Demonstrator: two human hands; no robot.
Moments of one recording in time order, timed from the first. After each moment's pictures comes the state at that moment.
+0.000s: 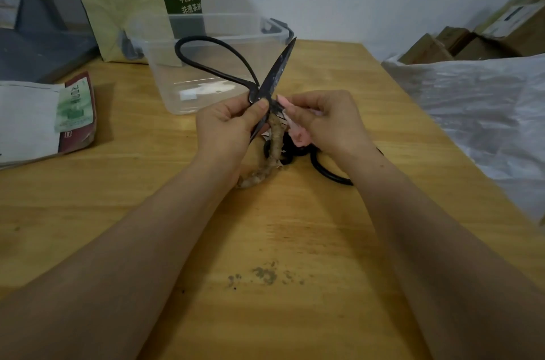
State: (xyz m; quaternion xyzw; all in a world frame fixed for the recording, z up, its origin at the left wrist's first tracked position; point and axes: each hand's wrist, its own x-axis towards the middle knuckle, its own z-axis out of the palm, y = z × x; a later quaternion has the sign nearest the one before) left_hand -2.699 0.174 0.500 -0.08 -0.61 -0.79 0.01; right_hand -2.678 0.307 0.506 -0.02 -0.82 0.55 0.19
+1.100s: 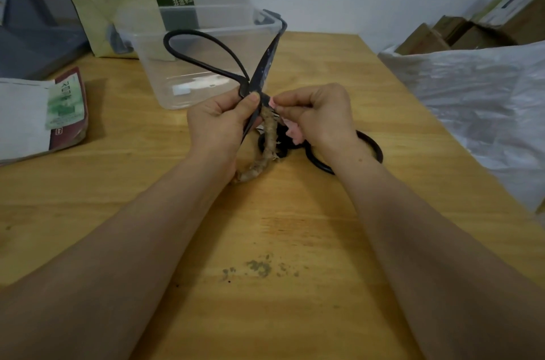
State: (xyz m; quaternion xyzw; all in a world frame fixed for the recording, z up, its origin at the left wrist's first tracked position) left_hand -2.699 0.178 0.497 -0.04 -0.60 -0.80 0.01; right_hand -2.681 0.304 0.501 -0.07 -0.80 0.56 0.19
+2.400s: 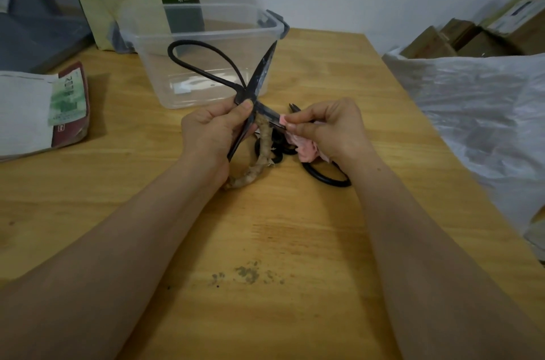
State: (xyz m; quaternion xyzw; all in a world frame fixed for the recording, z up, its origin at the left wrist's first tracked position) left_hand -2.705 0.176 0.497 0.01 -0.57 -0.82 -0.03; right_hand -2.677 0.335 0.499 -0.04 -0.81 0.57 0.15
